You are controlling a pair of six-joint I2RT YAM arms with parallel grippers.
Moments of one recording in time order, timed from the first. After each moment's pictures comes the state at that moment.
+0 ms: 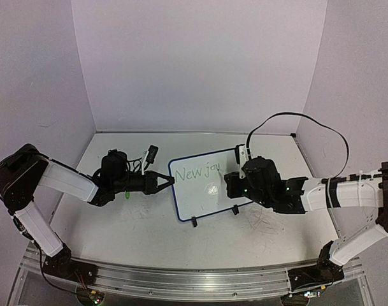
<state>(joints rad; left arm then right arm) -0.65 1.63 0.64 0.73 0.62 -0.51 0.95 1.43 0.79 0.12 0.41 0.49</state>
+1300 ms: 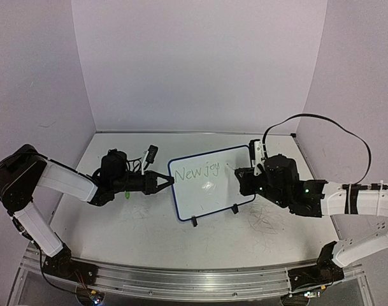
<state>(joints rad) -0.65 1.62 0.64 0.72 0.62 -0.50 0.93 1.23 0.71 0.12 0.39 0.43</state>
